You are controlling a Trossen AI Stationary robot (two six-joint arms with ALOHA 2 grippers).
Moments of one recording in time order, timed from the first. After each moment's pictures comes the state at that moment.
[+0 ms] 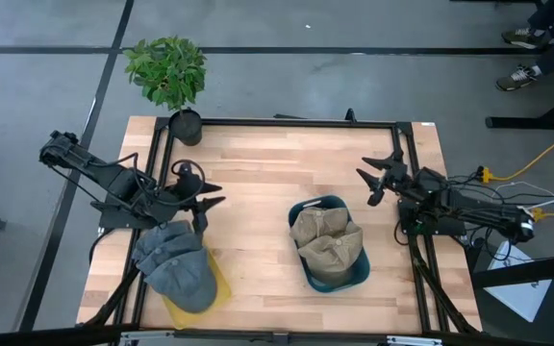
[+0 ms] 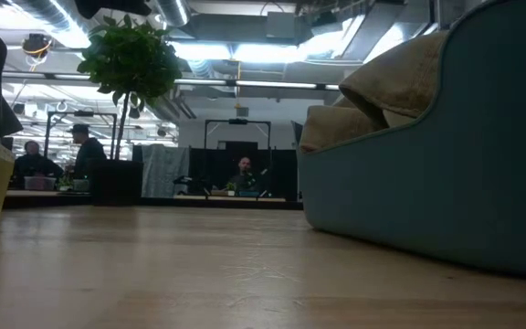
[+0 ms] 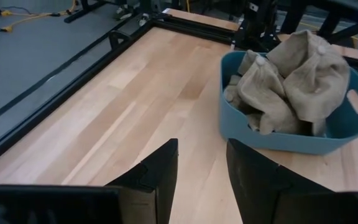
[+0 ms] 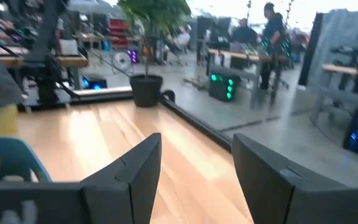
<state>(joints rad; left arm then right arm) -0.47 0.92 0.92 -0.64 -0.74 -0.55 -0.25 0.07 0.01 0.12 0.26 -0.07</state>
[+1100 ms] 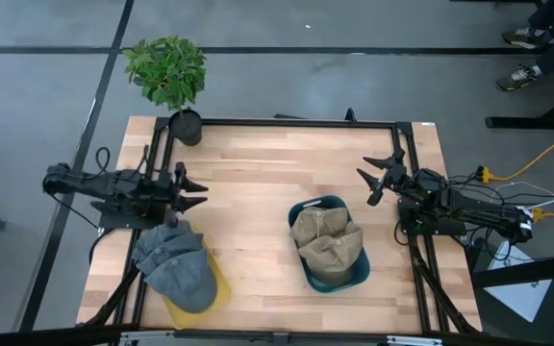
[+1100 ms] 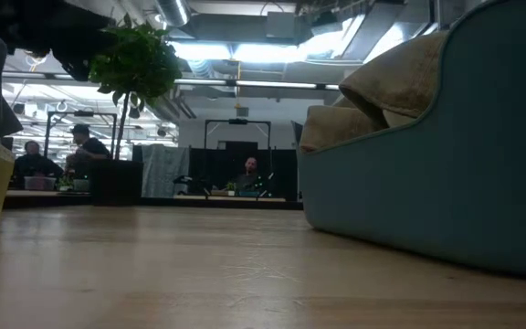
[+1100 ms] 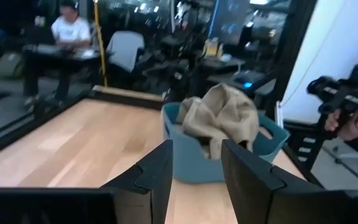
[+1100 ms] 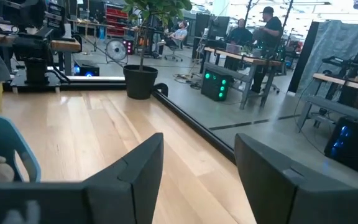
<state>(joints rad) -0.21 0.13 0.22 -0.09 -0.26 -0.17 -0.25 0.05 0.01 0.06 0.29 -0.16</state>
